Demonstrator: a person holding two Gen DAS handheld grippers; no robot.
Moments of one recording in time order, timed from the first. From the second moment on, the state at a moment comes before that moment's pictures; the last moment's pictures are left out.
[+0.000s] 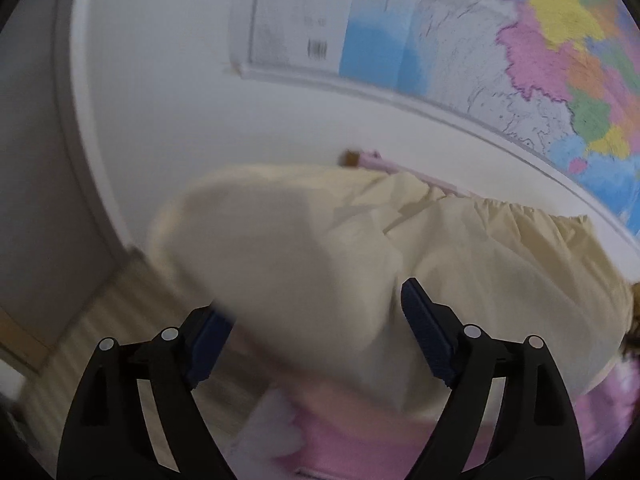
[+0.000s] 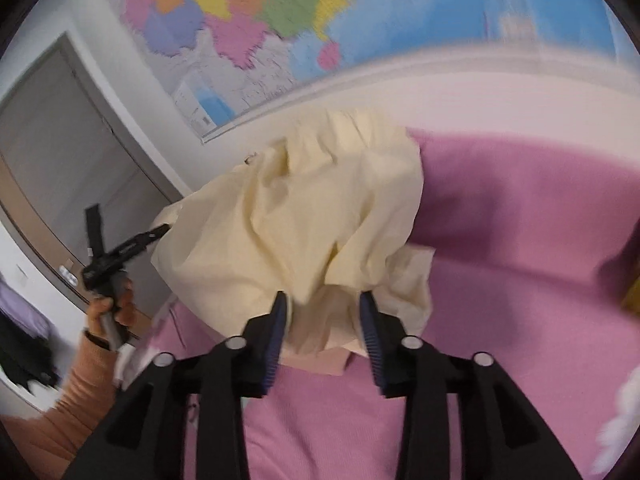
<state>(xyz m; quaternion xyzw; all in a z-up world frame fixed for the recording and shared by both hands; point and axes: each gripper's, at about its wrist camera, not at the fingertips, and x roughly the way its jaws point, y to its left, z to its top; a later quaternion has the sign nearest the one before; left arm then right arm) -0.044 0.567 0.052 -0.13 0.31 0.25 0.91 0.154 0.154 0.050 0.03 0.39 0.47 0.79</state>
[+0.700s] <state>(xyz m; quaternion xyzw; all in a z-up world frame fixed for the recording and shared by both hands) -0.006 0.491 0.023 -0.09 0.32 0.19 0.93 0.200 0.247 0.024 -0.03 0.37 0.47 0.80</state>
